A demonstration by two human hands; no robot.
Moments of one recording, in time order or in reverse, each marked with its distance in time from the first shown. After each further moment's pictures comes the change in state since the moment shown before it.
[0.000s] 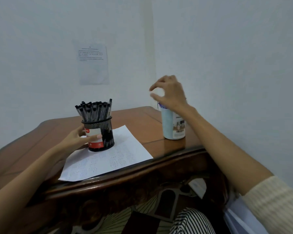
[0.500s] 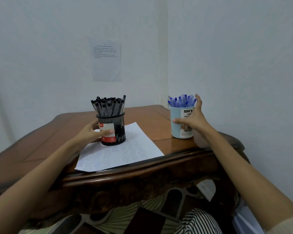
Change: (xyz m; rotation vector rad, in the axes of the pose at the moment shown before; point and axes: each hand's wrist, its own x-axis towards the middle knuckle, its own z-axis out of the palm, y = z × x) left_hand -0.017 0.016 0.005 -0.058 0.004 -0.025; right_hand -0.067 0.032 0.019 0.660 -0.186 0.594
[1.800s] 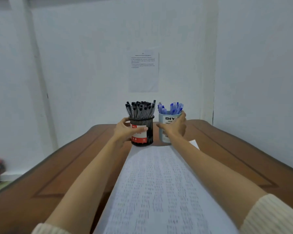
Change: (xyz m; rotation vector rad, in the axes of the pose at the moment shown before) left_hand 0.130 -0.008 -0.024 -0.149 0.415 -0.089; right_hand 0.151 -0.013 0.224 0.065 0.157 0.057
